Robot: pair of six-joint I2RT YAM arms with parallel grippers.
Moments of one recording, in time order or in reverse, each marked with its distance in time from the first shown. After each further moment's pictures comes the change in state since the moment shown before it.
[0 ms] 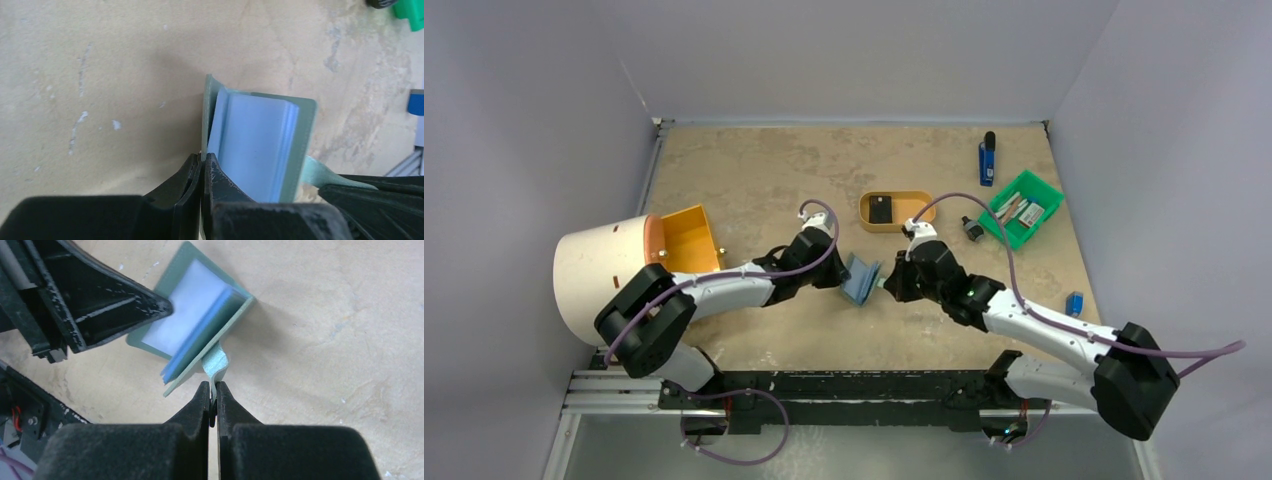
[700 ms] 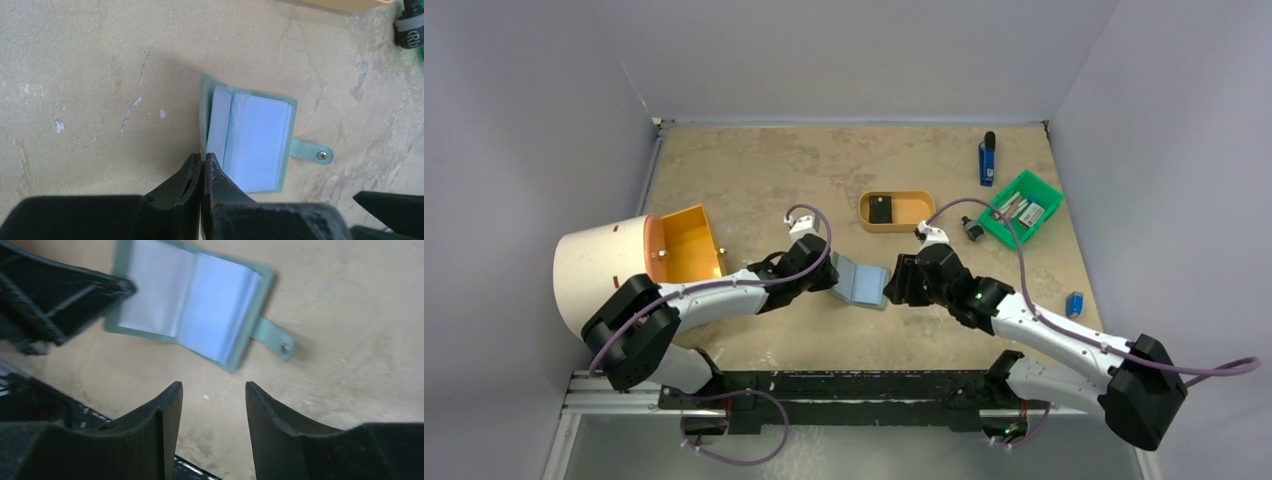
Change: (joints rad) left arm -0.040 -0.080 -0.022 -0.114 -0.223 -0.079; right arm -0.001 -0.085 -0.019 -0.166 0.059 0.158
